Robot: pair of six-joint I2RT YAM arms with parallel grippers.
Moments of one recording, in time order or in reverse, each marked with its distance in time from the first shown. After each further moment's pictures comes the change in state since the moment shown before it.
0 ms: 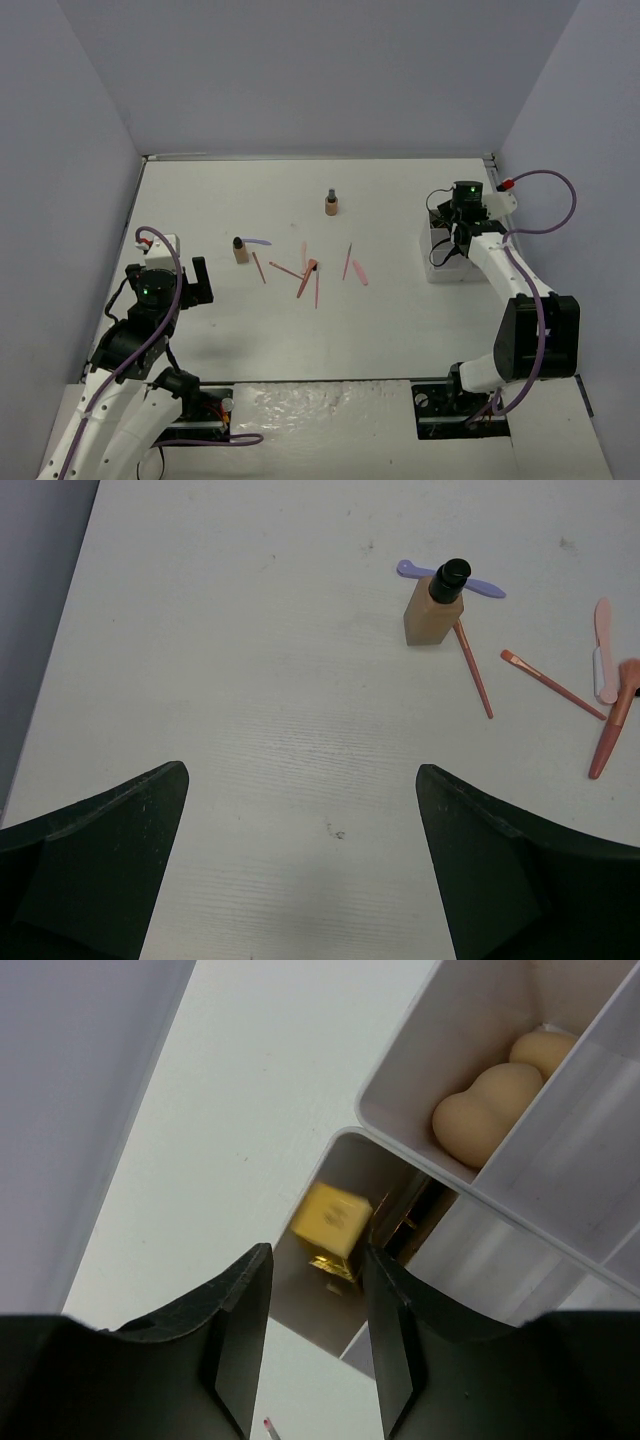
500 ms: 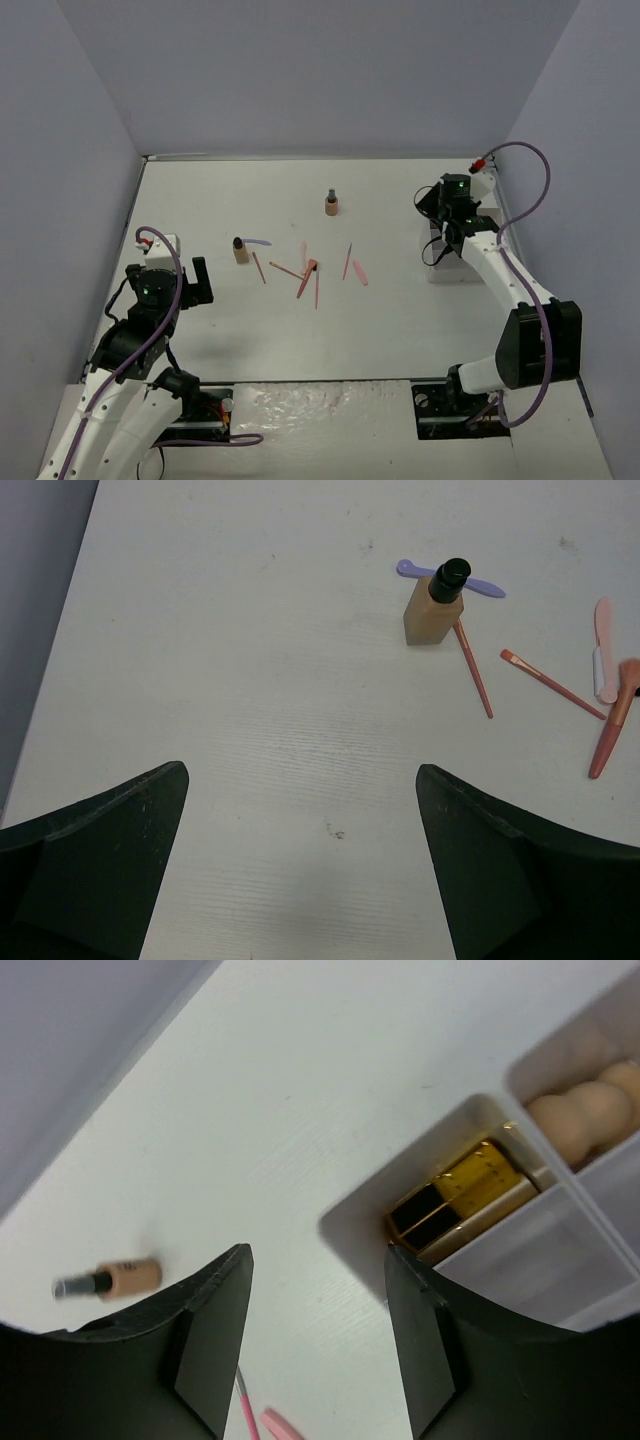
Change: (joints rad) left arm 0.000 0.000 0.000 0.000 0.000 0.000; right arm 0.073 -0.023 0.042 -0.011 -0.076 -0.244
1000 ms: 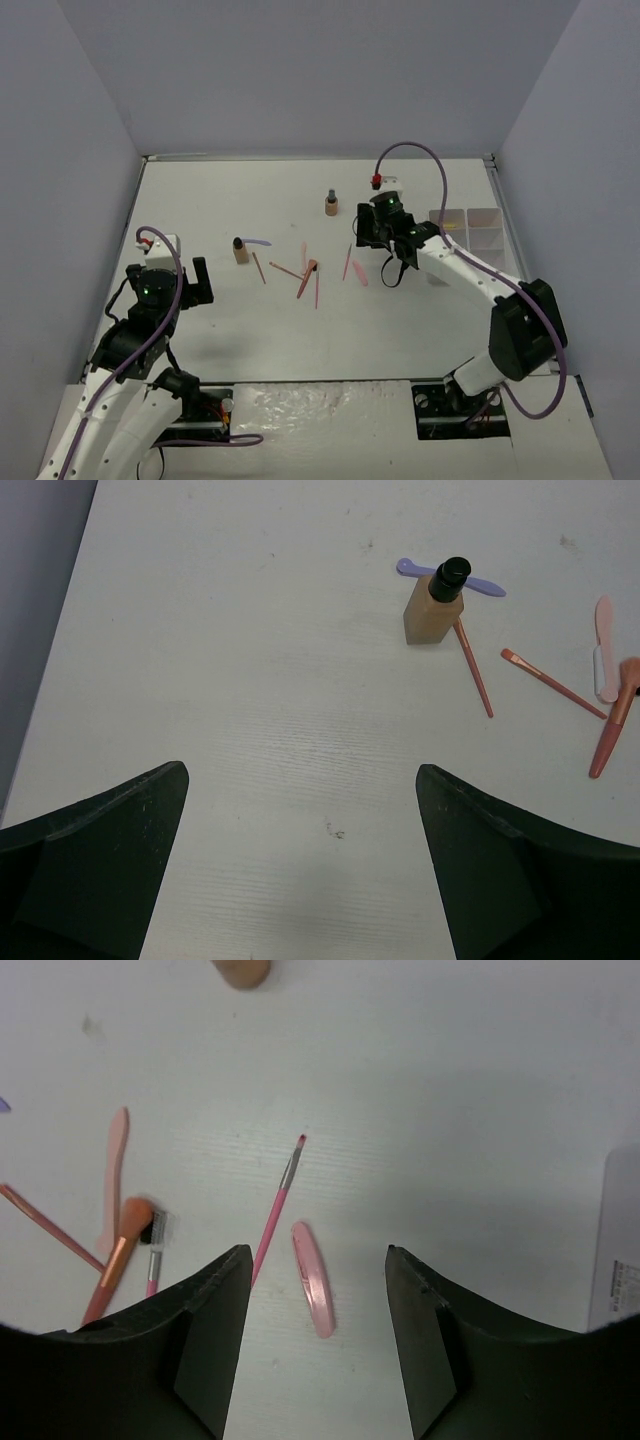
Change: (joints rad) left arm 0.000 0.003 0.000 0.000 0.002 0.000; right arm 0.438 0.119 0.038 -0.070 -0.096 -0.424
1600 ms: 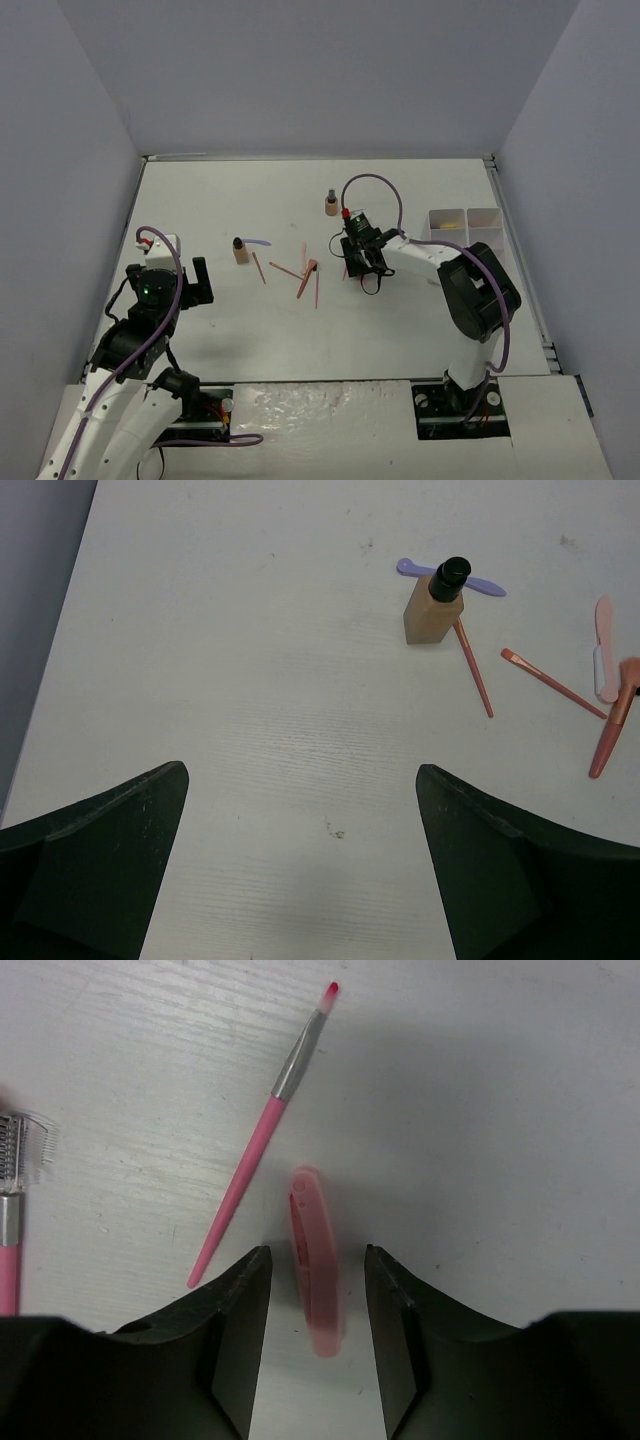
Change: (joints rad) left arm 0.000 0.000 0.000 0.000 0.000 0.000; right arm 0.049 0.272 0.003 -0.036 -0.042 -0.068
